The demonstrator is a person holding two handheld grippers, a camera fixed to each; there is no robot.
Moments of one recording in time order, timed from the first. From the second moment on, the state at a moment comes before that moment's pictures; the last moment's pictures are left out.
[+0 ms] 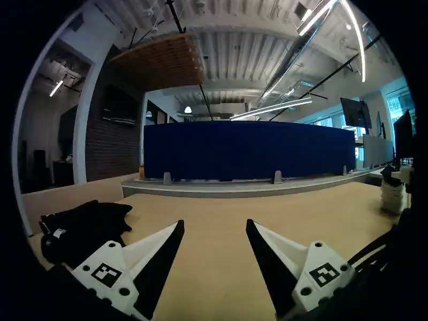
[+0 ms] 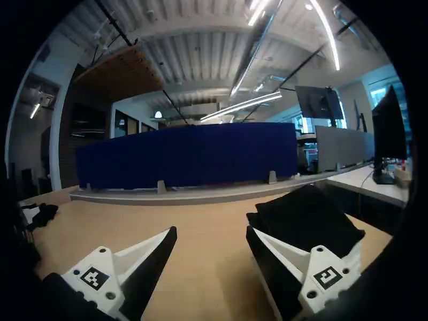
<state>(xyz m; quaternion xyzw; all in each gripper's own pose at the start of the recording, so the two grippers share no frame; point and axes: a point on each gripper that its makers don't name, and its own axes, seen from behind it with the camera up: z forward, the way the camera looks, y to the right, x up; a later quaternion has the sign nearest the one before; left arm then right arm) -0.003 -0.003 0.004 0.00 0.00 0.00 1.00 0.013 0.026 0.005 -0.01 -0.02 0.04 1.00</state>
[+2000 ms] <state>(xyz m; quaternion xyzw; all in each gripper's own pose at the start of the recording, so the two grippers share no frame) -0.003 -0.003 0.004 0.00 0.00 0.00 1.00 0.000 0.008 -0.001 0.00 0.00 0.00 1.00</state>
